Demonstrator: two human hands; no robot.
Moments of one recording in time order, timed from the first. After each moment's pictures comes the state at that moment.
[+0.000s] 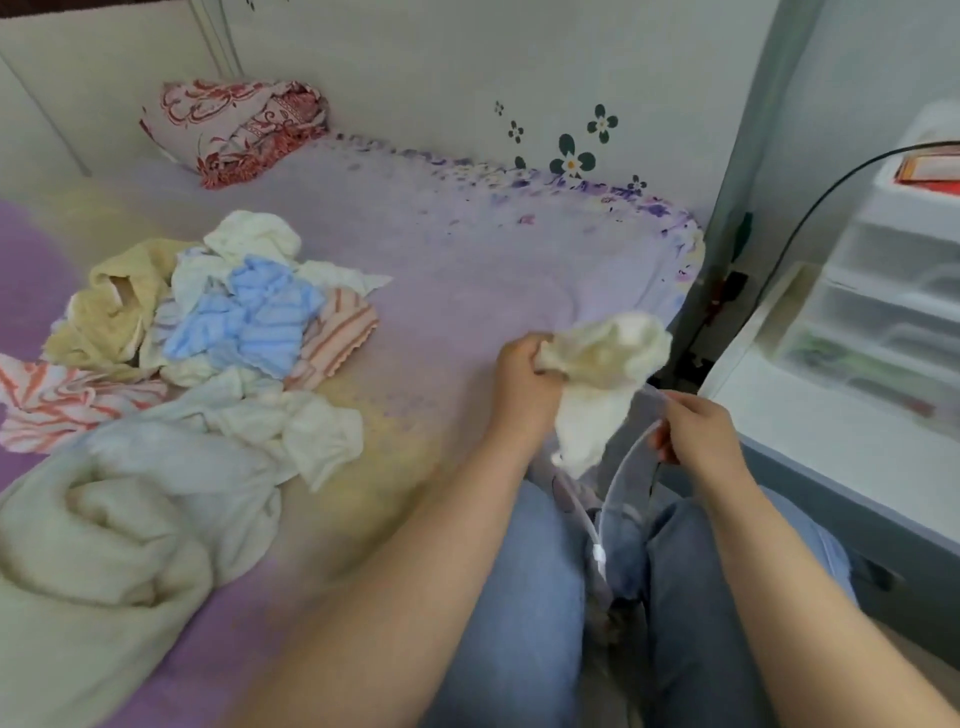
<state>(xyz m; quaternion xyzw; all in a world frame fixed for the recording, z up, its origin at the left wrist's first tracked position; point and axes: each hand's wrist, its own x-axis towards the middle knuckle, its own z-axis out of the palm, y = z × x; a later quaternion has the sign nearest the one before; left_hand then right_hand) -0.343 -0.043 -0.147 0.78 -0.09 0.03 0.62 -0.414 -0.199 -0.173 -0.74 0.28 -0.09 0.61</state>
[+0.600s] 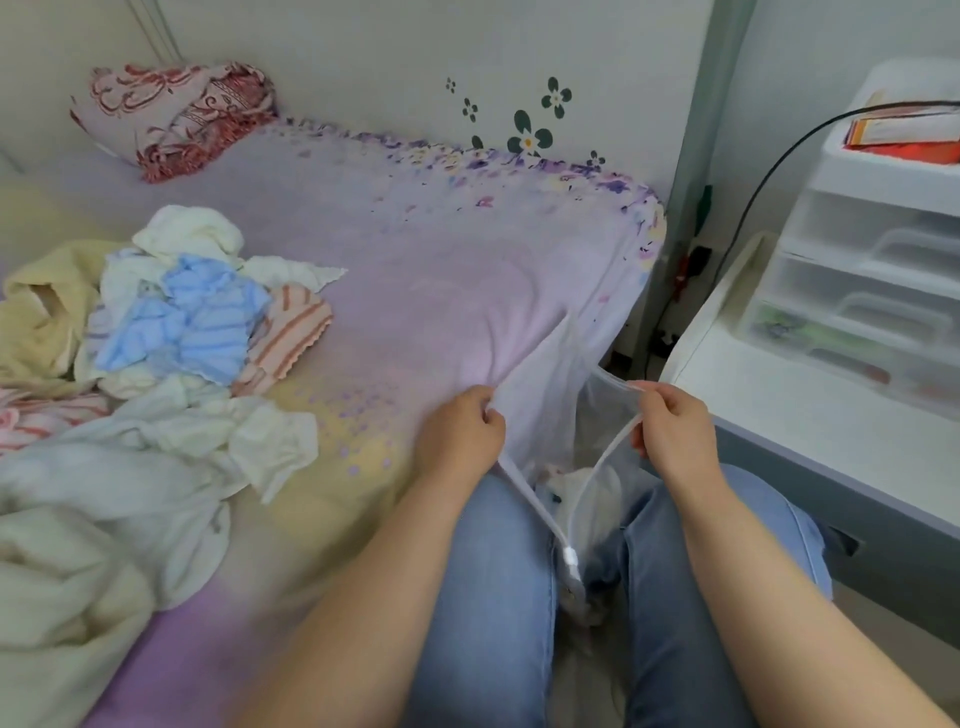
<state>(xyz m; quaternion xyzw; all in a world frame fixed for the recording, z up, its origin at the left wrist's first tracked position) -0.336 -0.014 -0.208 0.95 -0.08 -0.03 0.29 -0.422 -0.211 -0.191 -0.74 0.28 -0.16 0.59</state>
